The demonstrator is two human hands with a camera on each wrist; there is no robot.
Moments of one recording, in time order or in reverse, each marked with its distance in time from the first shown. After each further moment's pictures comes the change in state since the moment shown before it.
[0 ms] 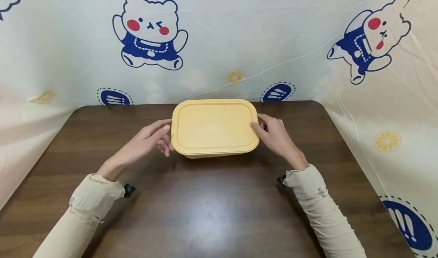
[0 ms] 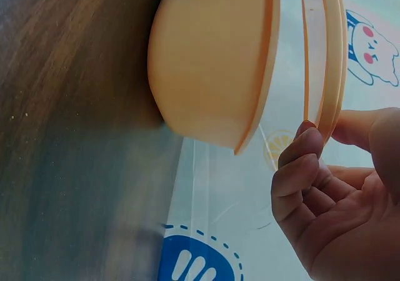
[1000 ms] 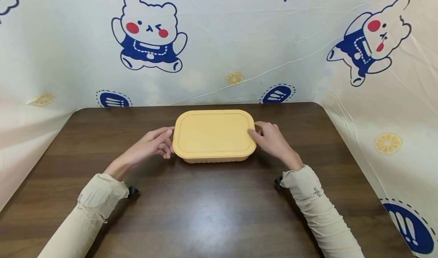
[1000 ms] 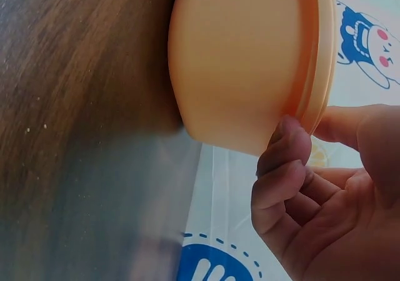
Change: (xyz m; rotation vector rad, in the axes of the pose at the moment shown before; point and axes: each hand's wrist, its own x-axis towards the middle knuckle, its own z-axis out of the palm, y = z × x) left_hand 0.018 -0.029 -0.002 -0.138 -0.037 -0.088; right_hand 0.011 0.008 0.010 -0.003 -0.202 0.156
